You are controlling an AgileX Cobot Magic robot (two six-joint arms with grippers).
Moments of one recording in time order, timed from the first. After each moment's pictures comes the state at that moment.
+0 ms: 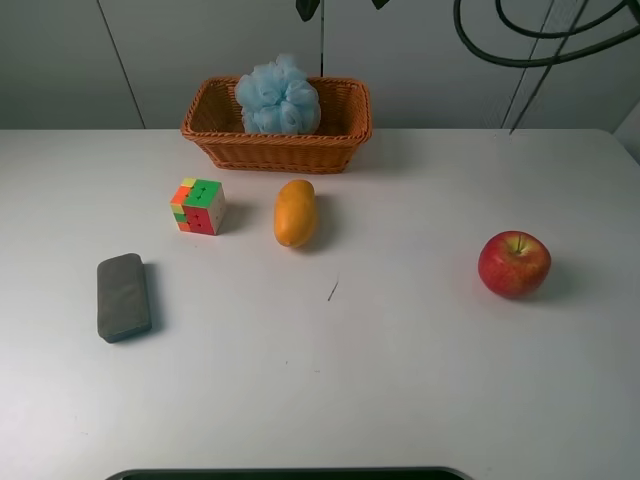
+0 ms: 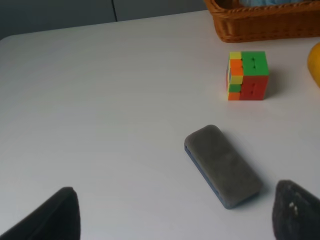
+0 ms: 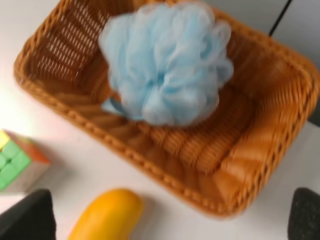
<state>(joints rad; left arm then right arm) -0.01 0.00 -0.52 -0.07 1.09 0.09 0.47 2.09 -2.17 0.10 1.21 -0.08</state>
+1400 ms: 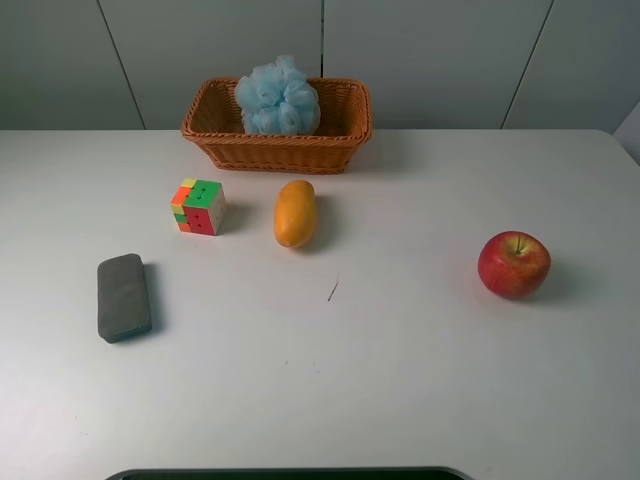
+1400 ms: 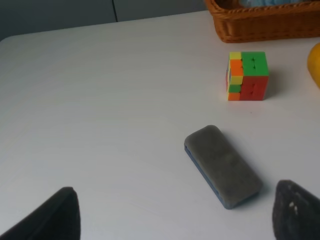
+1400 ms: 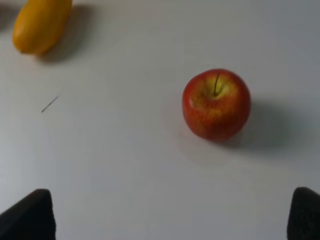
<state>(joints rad) -0.01 0.00 -0.52 -0.07 1.09 0.09 0.11 0.19 -0.51 0.12 1.11 -0.07</state>
